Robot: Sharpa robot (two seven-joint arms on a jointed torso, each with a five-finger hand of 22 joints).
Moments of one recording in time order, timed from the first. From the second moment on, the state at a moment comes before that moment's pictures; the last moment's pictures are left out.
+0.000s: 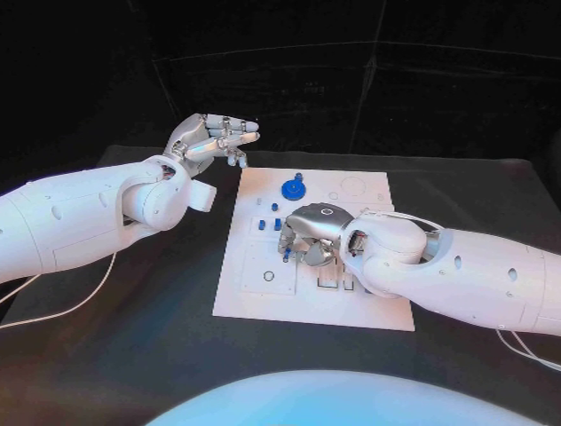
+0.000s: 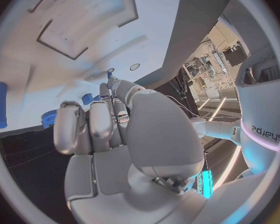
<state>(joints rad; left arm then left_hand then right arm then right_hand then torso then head) 1.25 -0.80 -0.12 1.34 -0.06 -0.17 0.53 1.34 -0.09 0.37 -0.07 0.07 1.07 0.17 0.11 0.07 1.13 0.10 0.15 0.07 1.24 0.02 1.05 0.42 0.18 1.22 0.11 0.59 0.71 1.10 -0.60 -0.08 1.58 -1.68 -0.19 -0.14 1.47 -0.09 0.51 -0.04 0.12 1.15 0.15 0.07 0.07 1.18 0.08 0.15 0.09 1.47 0.00 1.24 1.06 0.07 1.38 0.10 1.42 1.30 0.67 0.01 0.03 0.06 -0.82</state>
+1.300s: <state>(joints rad) 1.25 -0.81 -0.12 1.33 -0.06 -0.17 0.52 1.34 -0.09 0.37 -0.07 0.07 1.07 0.17 0.11 0.07 1.13 0.10 0.15 0.07 1.24 0.02 1.05 0.42 0.18 1.22 0.11 0.59 0.71 1.09 -0.59 -0.08 1.57 -1.69 -0.16 -0.14 1.46 -0.10 0.51 -0.04 0.12 1.15 0.15 0.07 0.07 1.18 0.08 0.15 0.09 1.47 0.00 1.24 1.06 0.07 1.38 0.10 1.42 1.30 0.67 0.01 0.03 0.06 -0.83</state>
